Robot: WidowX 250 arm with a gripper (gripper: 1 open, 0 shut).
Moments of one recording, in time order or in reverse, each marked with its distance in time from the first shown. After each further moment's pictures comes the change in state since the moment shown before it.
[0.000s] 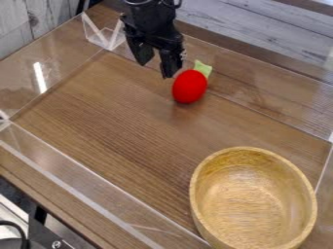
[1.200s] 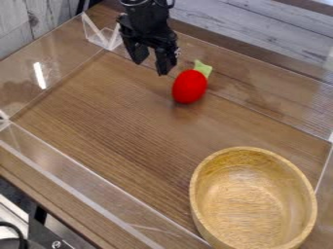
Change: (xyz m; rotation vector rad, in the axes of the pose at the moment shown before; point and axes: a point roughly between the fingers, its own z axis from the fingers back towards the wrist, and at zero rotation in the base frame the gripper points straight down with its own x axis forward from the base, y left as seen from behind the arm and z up) arm 0.004 0.025 -0.010 0.008 -0.002 0.070
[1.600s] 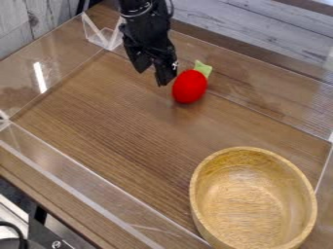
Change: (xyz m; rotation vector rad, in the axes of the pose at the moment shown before) arm -0.010 -0.010 -0.008 -0.033 -0.005 -0.121
